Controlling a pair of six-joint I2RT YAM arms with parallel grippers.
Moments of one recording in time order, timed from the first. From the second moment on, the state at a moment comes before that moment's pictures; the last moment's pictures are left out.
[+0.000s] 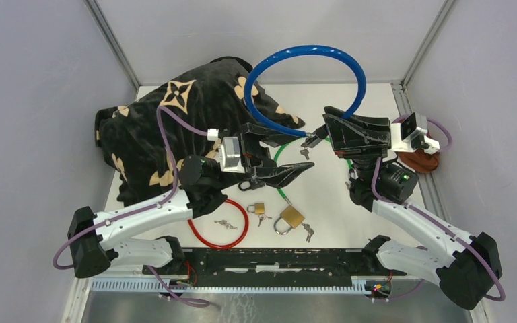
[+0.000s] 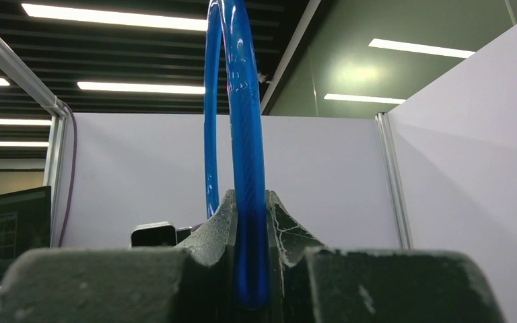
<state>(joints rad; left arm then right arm) -1.09 1.17 0.95 0.92 0.30 -0.09 0.66 1.04 0.77 1.51 -0.22 0.67</state>
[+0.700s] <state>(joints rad) -1.06 1.28 0.99 0.86 0.35 -0.06 0.66 1.04 0.76 1.51 -0.23 0.68</state>
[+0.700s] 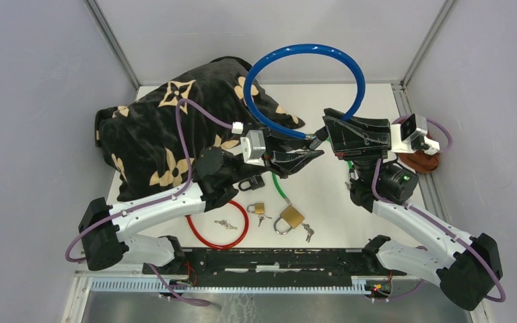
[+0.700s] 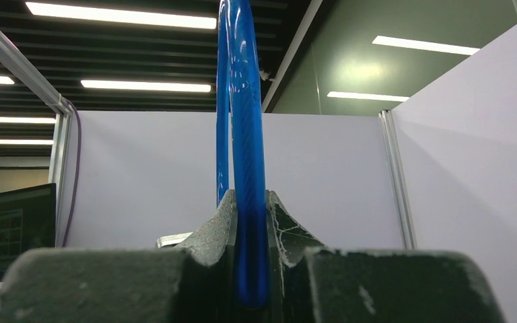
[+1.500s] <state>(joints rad) -1.04 1.19 0.94 0.74 0.39 -0.05 0.66 0.89 0.54 1.52 -0.25 0.56</state>
